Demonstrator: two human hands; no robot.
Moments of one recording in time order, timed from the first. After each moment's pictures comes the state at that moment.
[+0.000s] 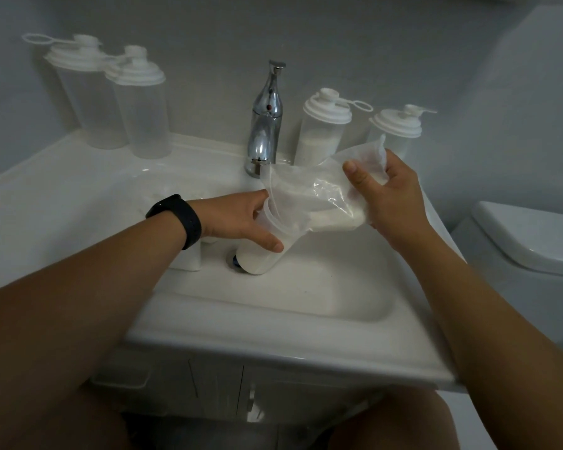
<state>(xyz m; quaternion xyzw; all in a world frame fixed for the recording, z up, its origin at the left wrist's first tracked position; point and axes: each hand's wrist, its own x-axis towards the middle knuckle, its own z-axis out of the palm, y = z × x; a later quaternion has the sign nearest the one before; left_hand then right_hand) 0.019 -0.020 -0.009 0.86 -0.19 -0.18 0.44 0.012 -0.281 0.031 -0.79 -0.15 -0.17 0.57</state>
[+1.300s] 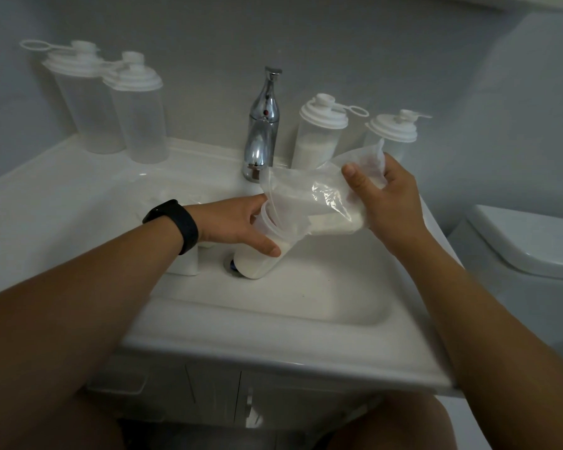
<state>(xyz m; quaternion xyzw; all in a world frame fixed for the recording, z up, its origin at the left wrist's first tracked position) 0.020 -0.019 -0.012 0.86 -0.19 -0.18 0.44 0.010 -0.281 0.032 -0.79 -0.14 -0.18 0.57</state>
